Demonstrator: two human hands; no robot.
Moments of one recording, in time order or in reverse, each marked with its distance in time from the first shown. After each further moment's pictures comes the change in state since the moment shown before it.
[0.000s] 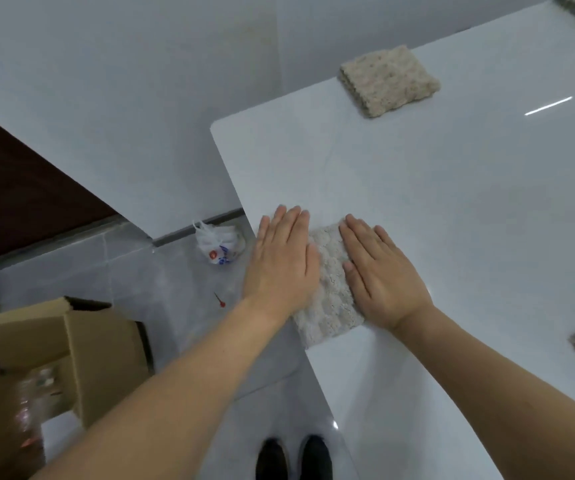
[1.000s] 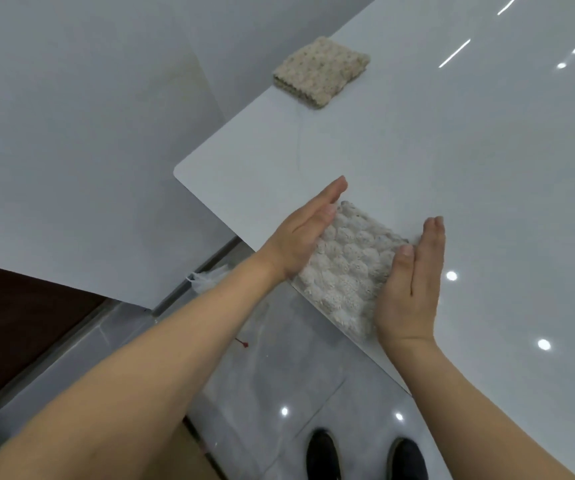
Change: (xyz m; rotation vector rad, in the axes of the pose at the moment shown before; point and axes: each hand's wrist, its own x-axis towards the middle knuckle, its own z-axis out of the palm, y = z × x) left_hand 0.065 -0.027 -0.012 -0.832 -0.616 0.276; right_hand -0.018 -0.101 0.028 0.810 0.856 0.929
